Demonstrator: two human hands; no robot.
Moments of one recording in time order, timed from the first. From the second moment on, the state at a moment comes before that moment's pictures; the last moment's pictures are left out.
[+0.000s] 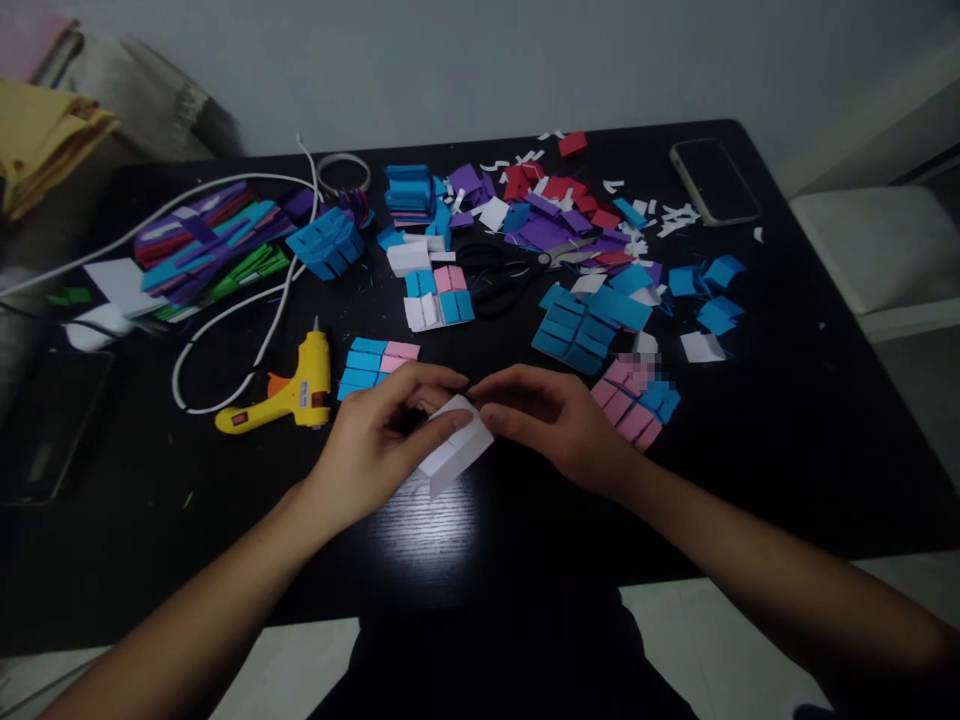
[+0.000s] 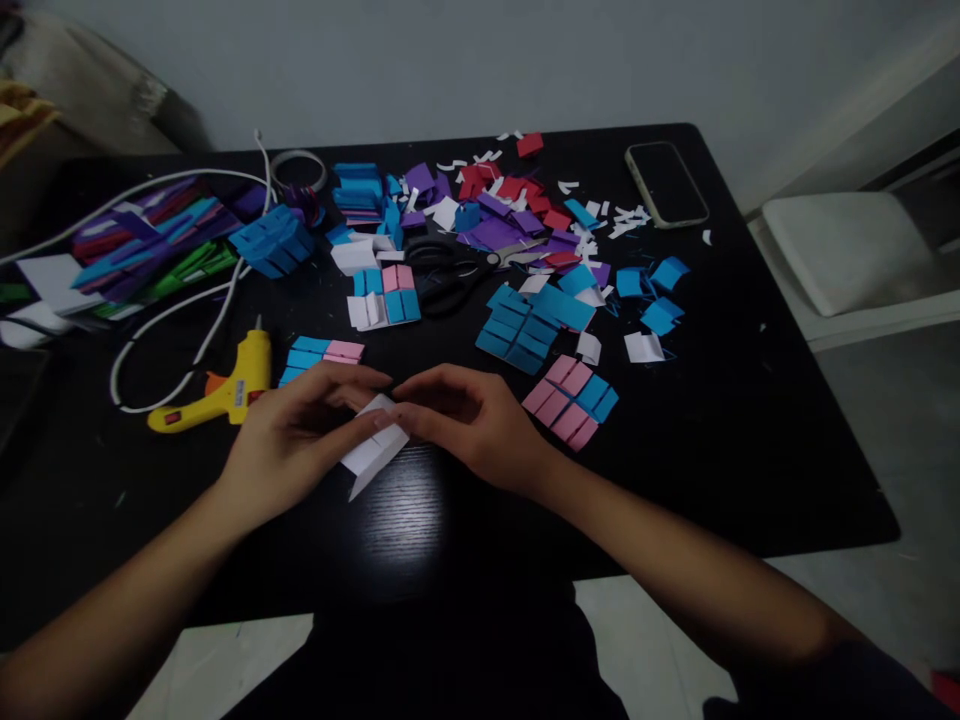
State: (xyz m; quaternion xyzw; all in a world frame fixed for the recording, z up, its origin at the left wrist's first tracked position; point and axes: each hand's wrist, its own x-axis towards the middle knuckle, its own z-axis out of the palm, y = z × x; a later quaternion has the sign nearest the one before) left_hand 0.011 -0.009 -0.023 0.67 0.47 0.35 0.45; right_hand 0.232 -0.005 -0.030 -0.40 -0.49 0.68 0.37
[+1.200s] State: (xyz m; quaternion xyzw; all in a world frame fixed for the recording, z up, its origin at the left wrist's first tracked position) left_hand 0.006 -0.006 -0.026 0.72 0.46 0.27 0.45; right_hand 0.229 -0.010 -0.039 -0.46 -0.58 0.58 0.35
